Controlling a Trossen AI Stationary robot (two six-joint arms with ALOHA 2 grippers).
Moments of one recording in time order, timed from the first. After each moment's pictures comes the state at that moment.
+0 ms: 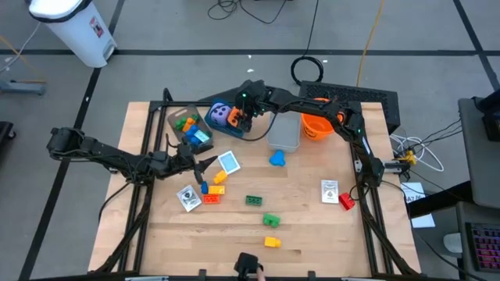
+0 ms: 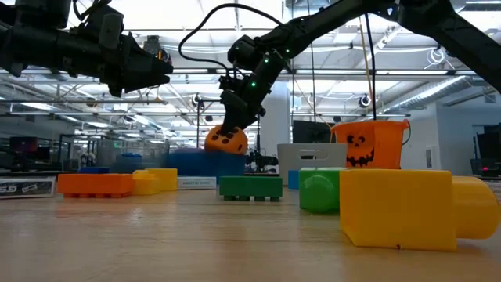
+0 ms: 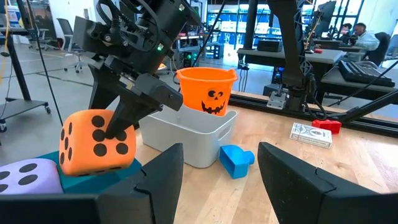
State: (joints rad) left arm -0.13 0.97 0.17 0.78 -0.52 -0.08; right arm -0.45 2.18 1.92 -0.58 0.00 -0.14
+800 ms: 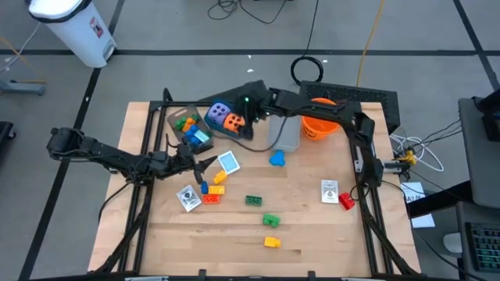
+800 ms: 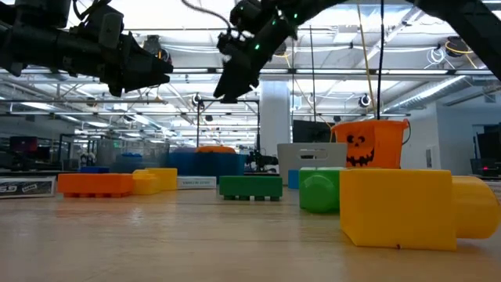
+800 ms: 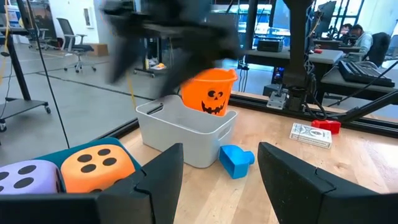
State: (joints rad) left arm -0.13 0.97 0.17 0.78 -0.52 -0.08; right arm -0.34 2.02 1.92 -0.68 -0.13 -0.20
